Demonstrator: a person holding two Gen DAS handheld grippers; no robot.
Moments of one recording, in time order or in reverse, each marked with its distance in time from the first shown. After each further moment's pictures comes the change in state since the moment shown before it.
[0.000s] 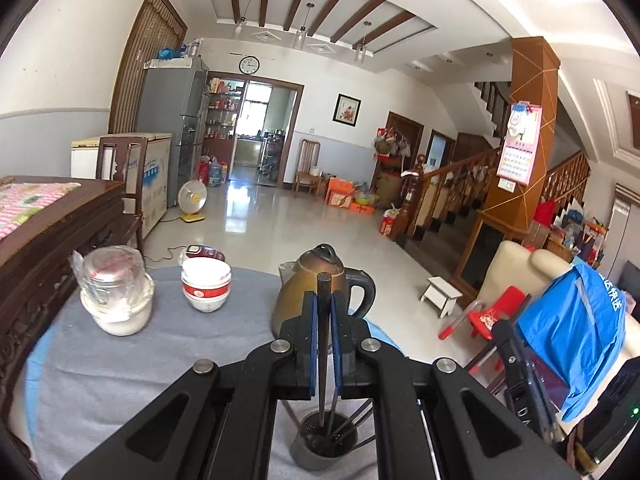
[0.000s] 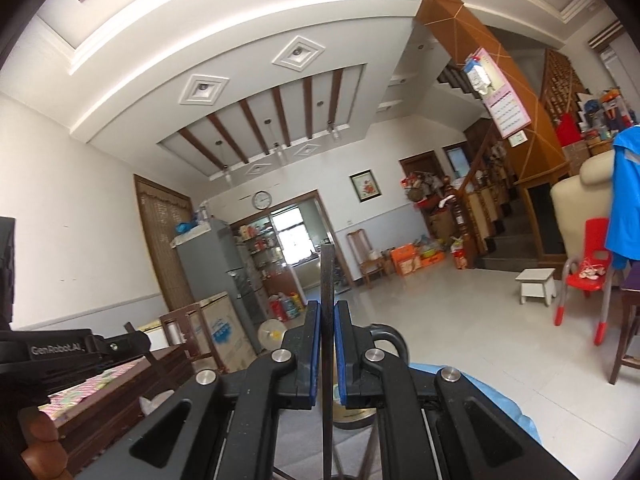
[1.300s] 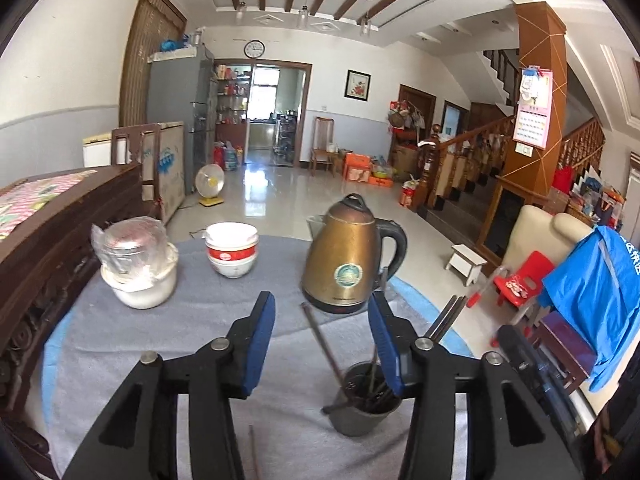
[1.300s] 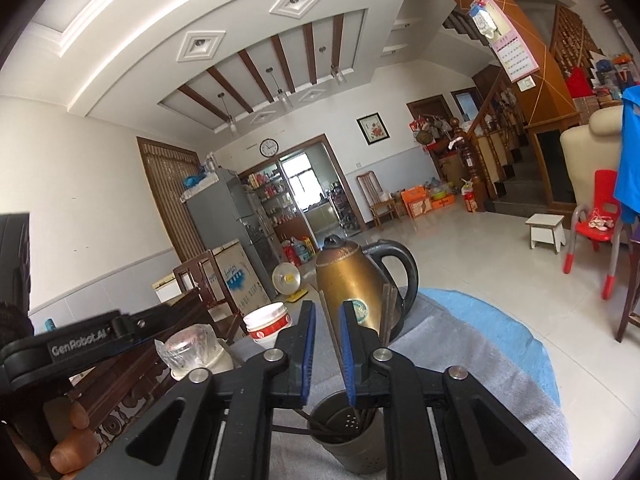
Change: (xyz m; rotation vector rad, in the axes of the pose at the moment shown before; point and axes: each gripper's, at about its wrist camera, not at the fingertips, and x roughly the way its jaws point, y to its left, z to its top) left arm -0.003 0.020 -0.050 0.064 0.095 0.103; right arm -0.018 -0.016 -0.046 0.042 0.218 0.060
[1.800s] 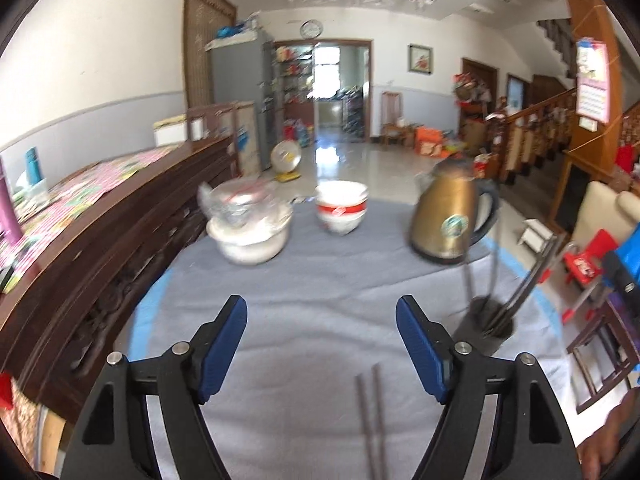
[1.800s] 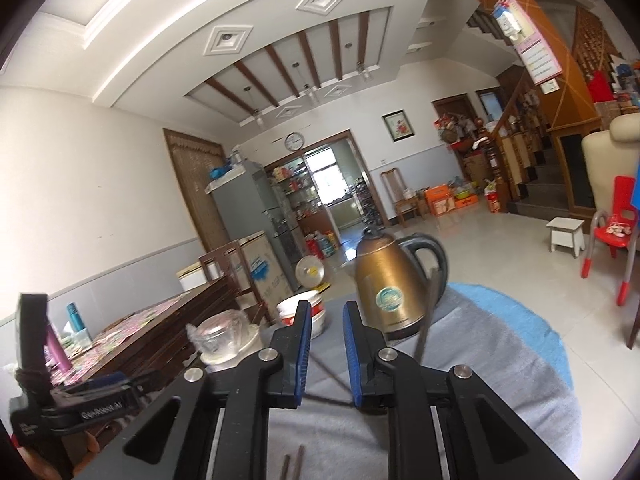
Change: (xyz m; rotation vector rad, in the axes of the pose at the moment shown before) left arm -0.038 0.092 -0.049 -0.005 0.109 0.282; right arm -0.024 0.042 -0.013 -0.043 0.034 0.095
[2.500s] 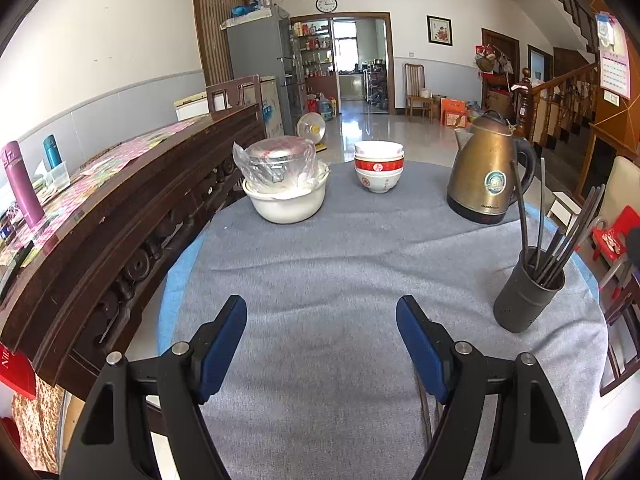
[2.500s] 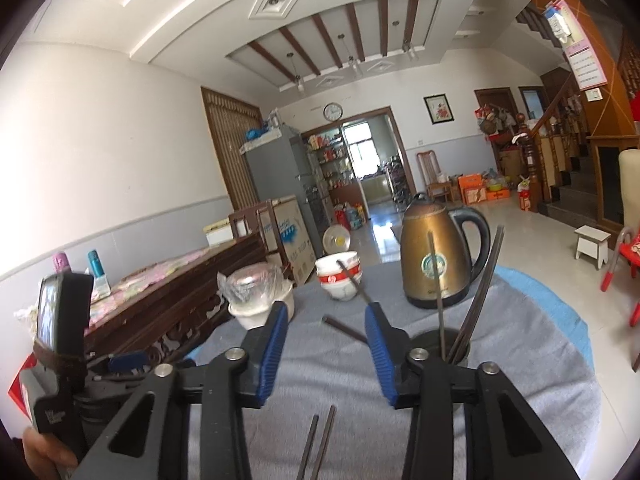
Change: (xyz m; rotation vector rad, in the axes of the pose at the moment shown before) left arm 0.022 0.027 -0.033 0.031 0.090 0.085; right arm 0.006 0.045 -0.042 -0.123 0.117 0.090
